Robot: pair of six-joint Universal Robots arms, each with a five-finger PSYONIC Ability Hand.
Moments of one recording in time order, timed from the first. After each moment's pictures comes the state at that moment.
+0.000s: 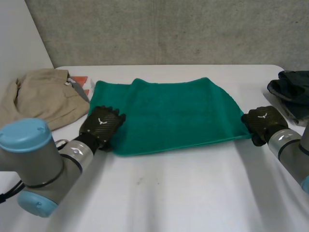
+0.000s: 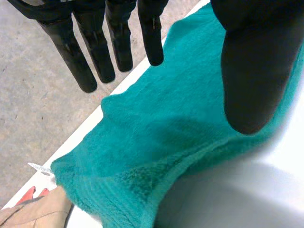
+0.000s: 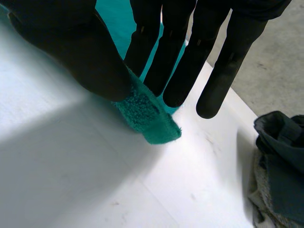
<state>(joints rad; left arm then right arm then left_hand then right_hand) 4.35 -2.00 -1.80 3.60 -1.34 3.65 1.72 -1.16 1.68 -0.16 1.42 2.55 0.44 0.48 0.49 0.48 0.30 1.12 1.17 1.19 1.20 0.98</state>
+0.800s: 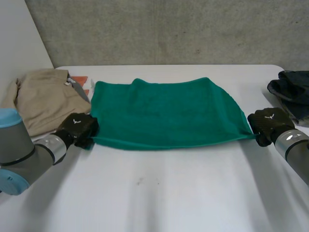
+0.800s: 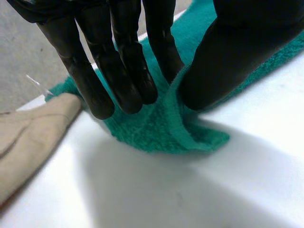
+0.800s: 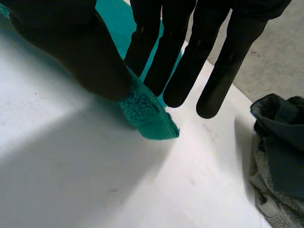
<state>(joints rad) 4.63 -2.17 -1.66 3.49 -1.10 3.55 1.67 -1.17 1.70 -0.16 1.38 2.60 1.16 1.19 1.18 1.19 0.98 1.12 1.17 1.19 1.20 0.98</state>
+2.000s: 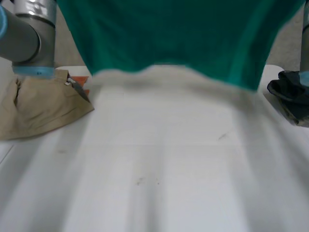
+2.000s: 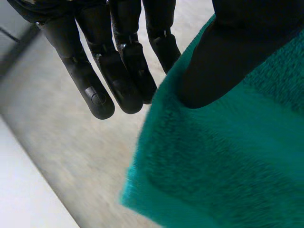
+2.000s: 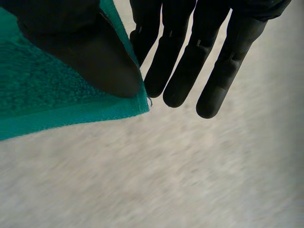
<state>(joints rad) 4.41 -2.19 -0.75 3.78 -1.47 3.72 1.78 -1.12 0.96 -0.57 1.58 2.22 1.16 1.20 1.19 1.20 0.99 1.12 1.17 1.19 1.20 1.03</state>
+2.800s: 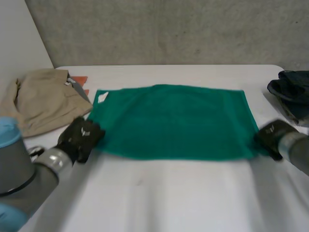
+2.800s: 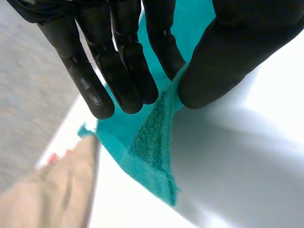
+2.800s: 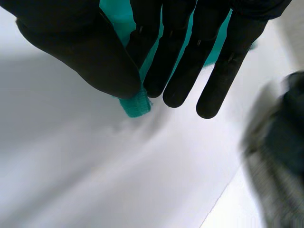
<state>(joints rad) 4.46 -1.79 -1.96 3.35 -1.32 3.94 1.69 -1.18 1.60 0.27 1.54 2.17 1.16 1.20 1.19 1.20 0.99 1.12 1.17 1.19 1.20 1.03</state>
